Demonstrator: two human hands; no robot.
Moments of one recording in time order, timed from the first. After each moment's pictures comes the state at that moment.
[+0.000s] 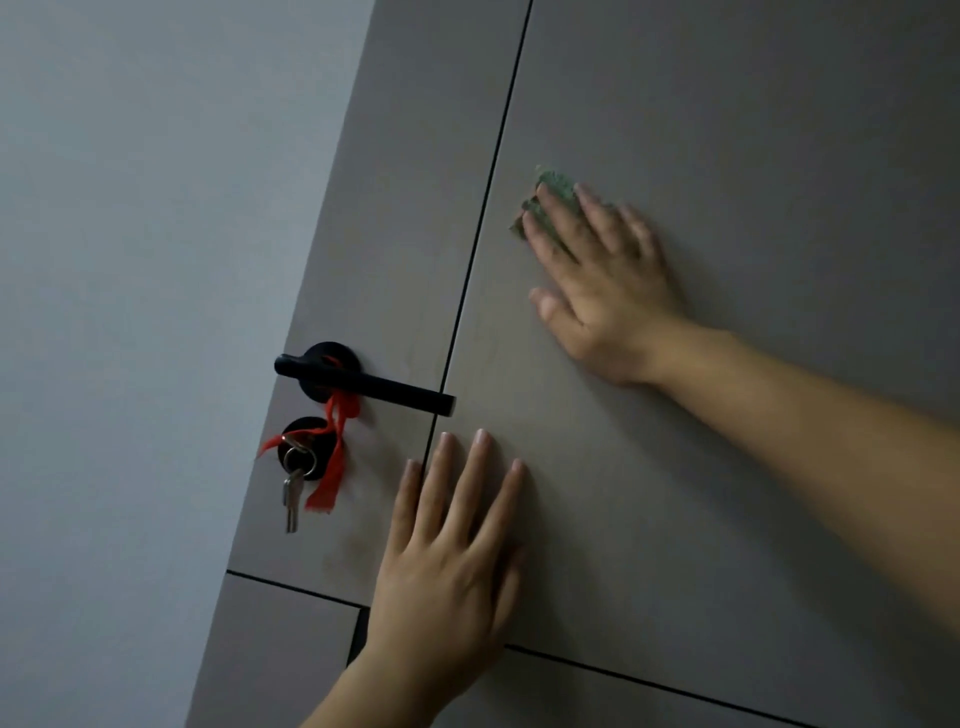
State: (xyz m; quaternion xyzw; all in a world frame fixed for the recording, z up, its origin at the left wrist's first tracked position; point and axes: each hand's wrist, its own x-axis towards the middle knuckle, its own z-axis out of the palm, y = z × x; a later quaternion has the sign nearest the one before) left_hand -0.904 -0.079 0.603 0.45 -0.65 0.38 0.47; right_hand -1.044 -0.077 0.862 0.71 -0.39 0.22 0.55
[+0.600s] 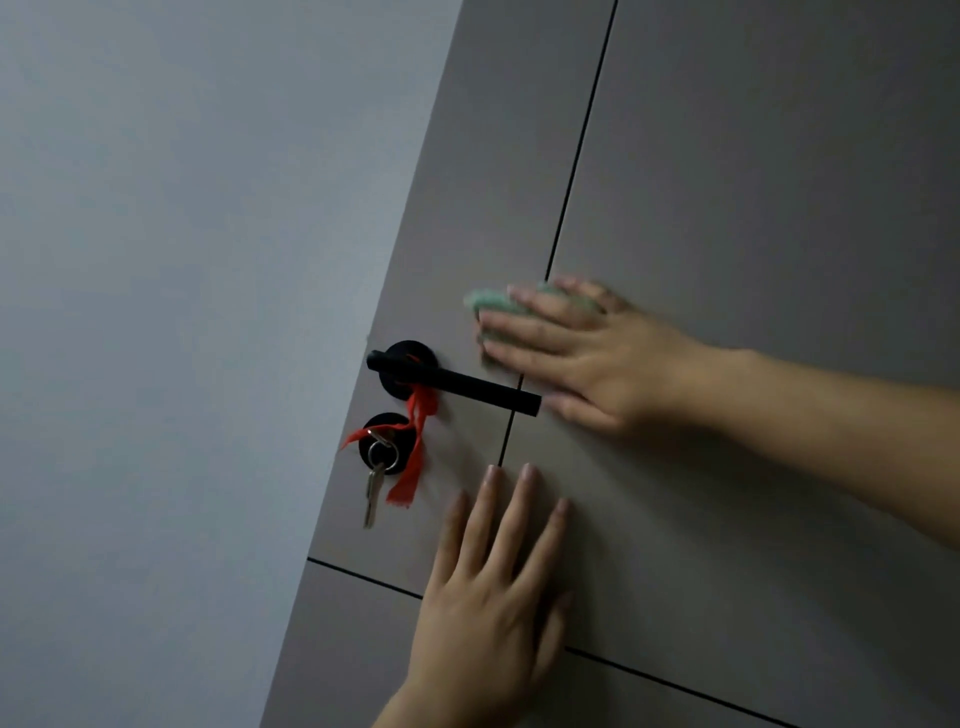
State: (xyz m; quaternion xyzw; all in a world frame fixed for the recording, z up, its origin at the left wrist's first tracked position) left_hand -0.881 -0.080 0.572 0.46 -0.66 0.39 0.45; right_hand -1.009 -0.079 0.832 0.76 -0.20 -0.01 0.62
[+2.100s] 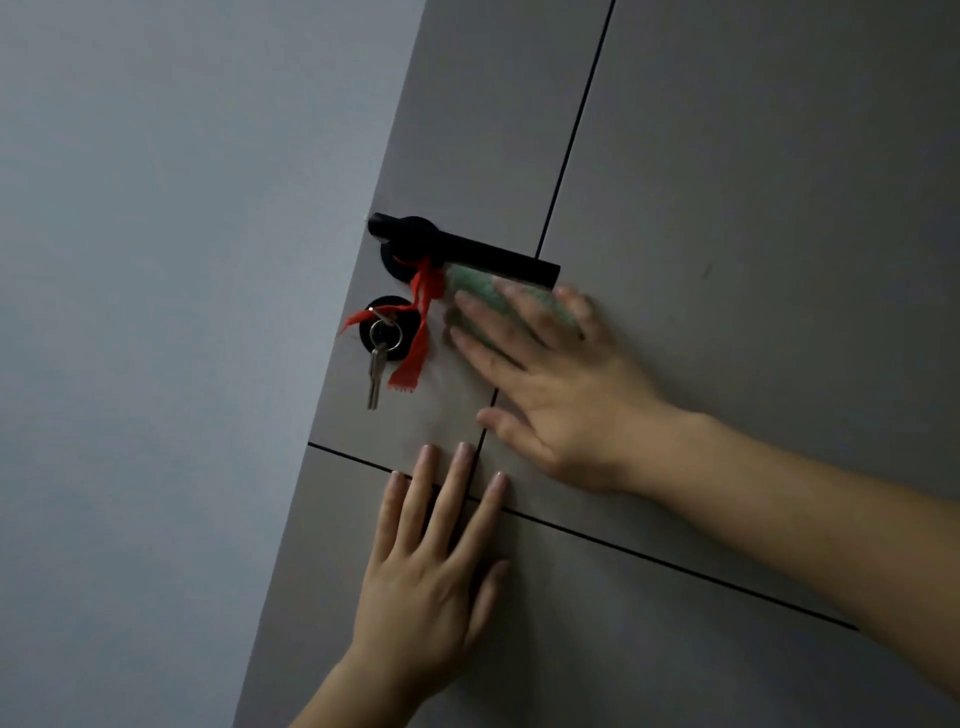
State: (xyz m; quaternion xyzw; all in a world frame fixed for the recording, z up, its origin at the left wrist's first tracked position) left_hand -0.861 -0.086 0.482 0.48 -0.63 0.36 0.49; right_hand -0.991 -0.080 0.702 0.77 -0.26 0.09 0.58
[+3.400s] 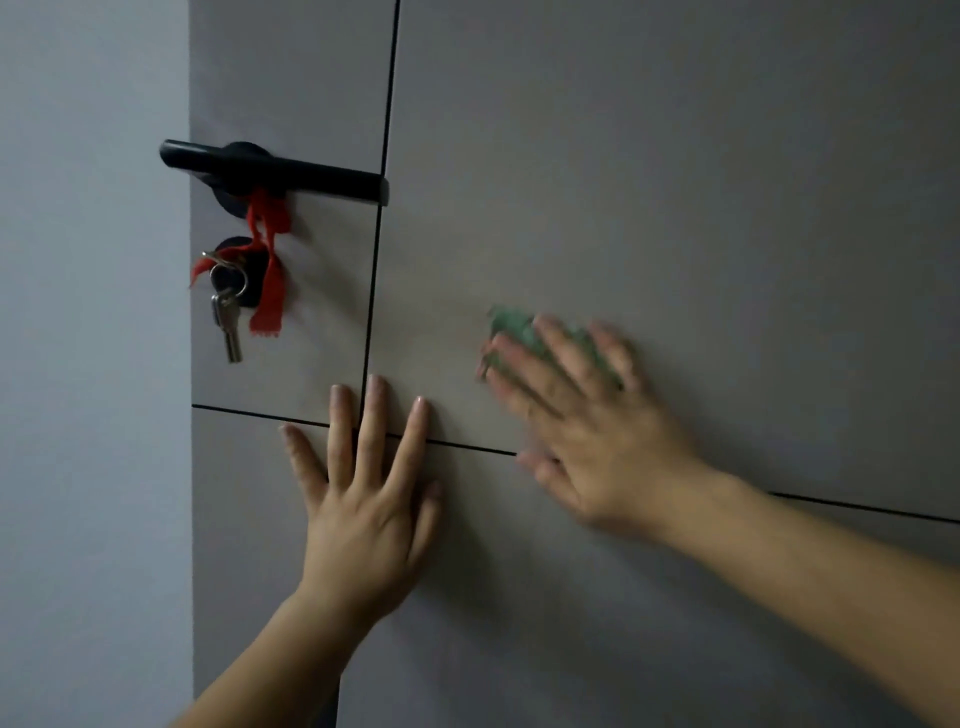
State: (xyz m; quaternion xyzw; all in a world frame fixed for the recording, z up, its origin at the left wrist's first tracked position) left_hand -0.893 -0.072 0.499 0.51 -0.65 0.30 0.47; right_hand -1.126 -0.080 0.612 0.75 -0.30 0.20 0.56
